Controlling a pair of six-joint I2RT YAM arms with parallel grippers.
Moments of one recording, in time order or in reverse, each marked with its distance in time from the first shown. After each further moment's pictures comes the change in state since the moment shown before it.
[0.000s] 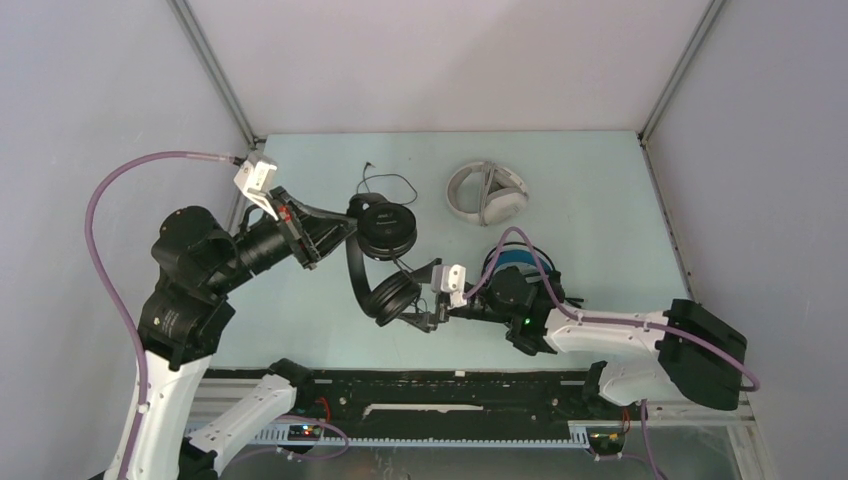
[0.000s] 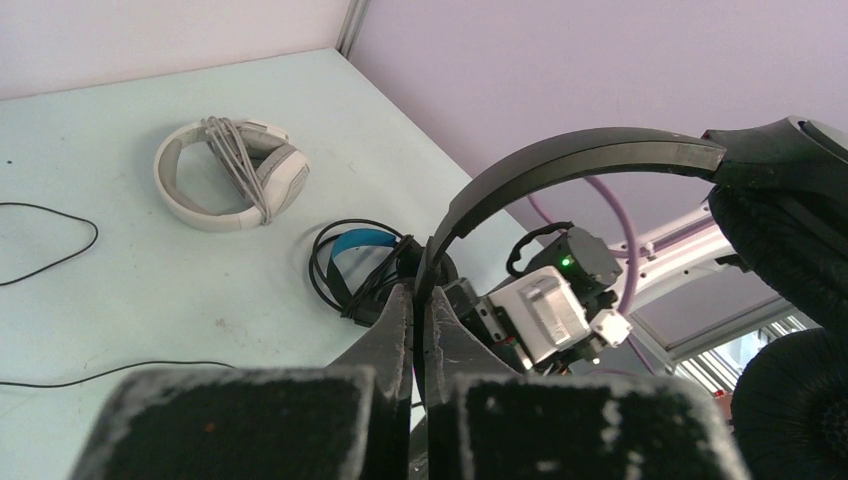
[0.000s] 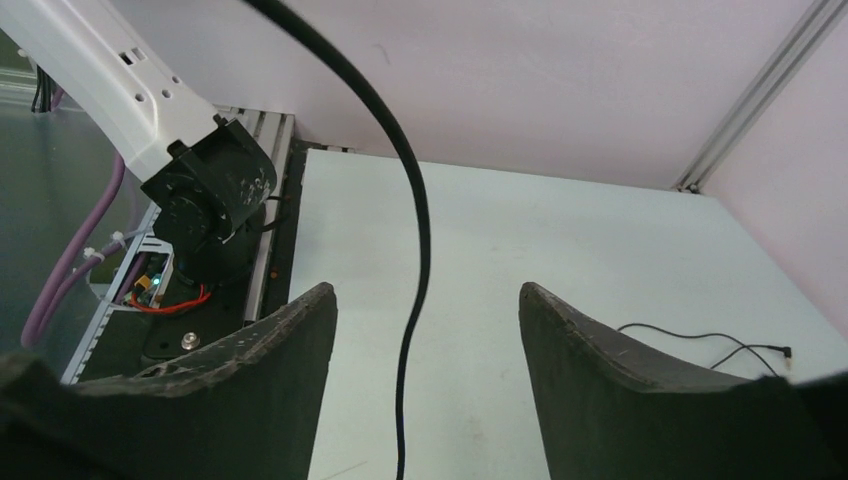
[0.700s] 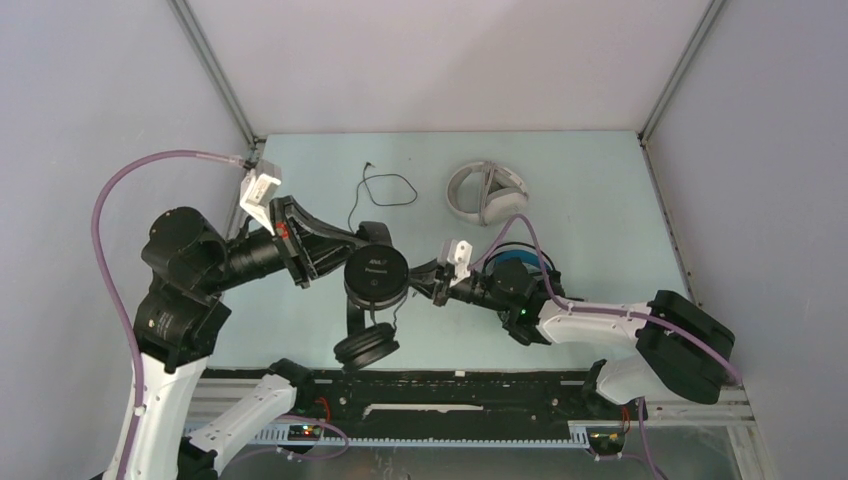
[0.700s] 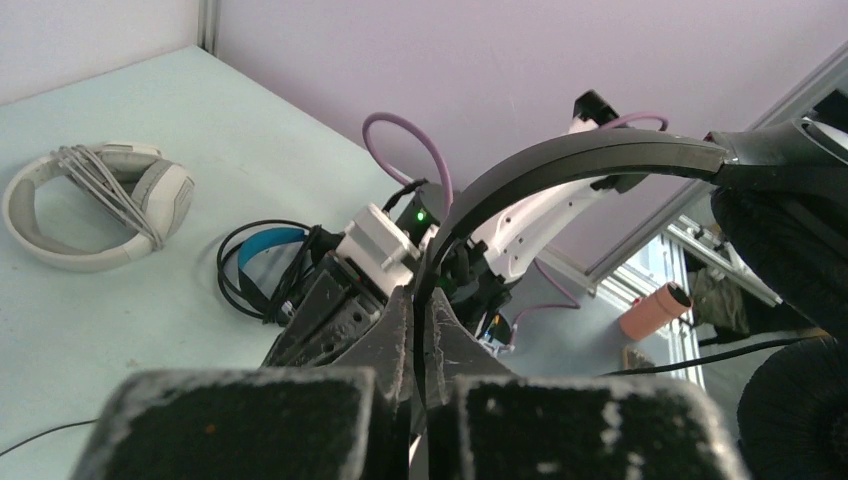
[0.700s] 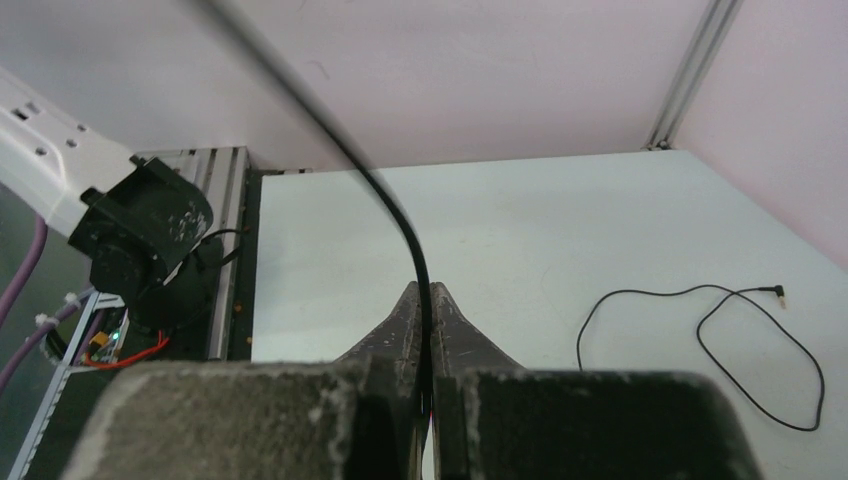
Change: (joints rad) left arm -0.001 0.005 0.029 0.043 0.272 -0.006; right arm -0.087 0.098 -0.001 0.135 0.046 0.144
